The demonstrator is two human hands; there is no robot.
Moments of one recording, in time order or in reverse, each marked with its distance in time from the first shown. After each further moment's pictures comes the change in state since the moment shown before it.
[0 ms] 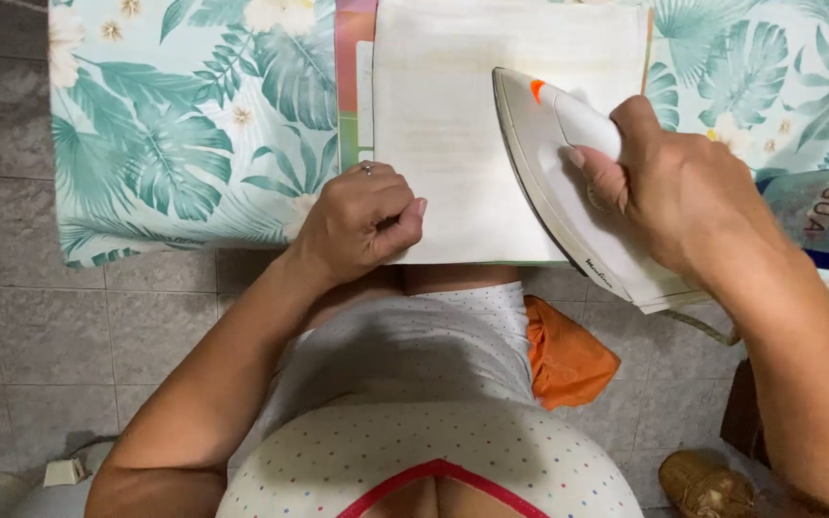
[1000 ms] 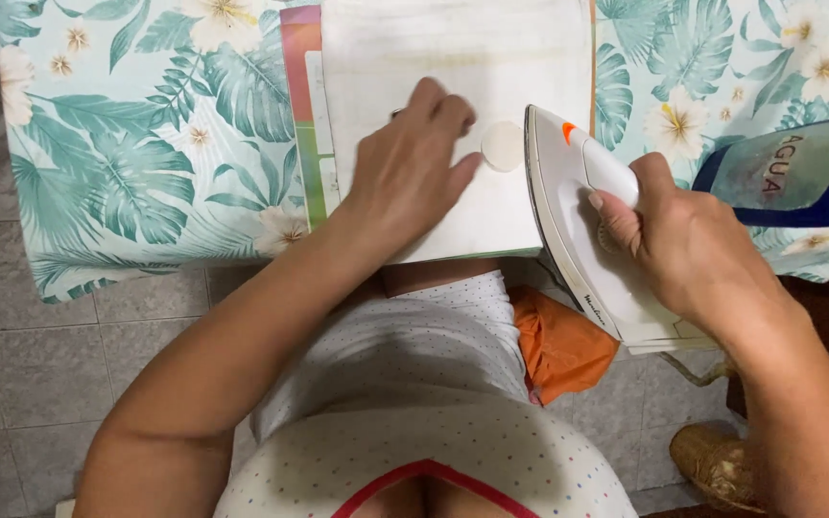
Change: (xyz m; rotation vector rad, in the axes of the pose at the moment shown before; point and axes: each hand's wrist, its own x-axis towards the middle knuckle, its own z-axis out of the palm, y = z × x) left_hand 0.069 0.009 0.050 0.317 -0.216 -0.389; right_hand -0.047 0.033 0.027 0.172 -0.042 0.187
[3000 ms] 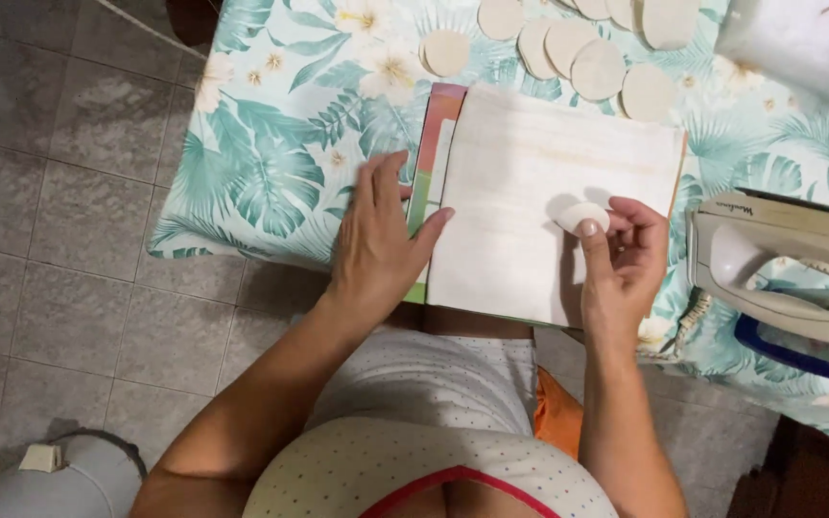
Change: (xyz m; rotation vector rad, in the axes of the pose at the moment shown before) left_hand -0.068 -0.022 -0.064 -0.139 0.354 -0.368; right_hand 0.076 -0.068 0.079 1.318 0.672 -0.555
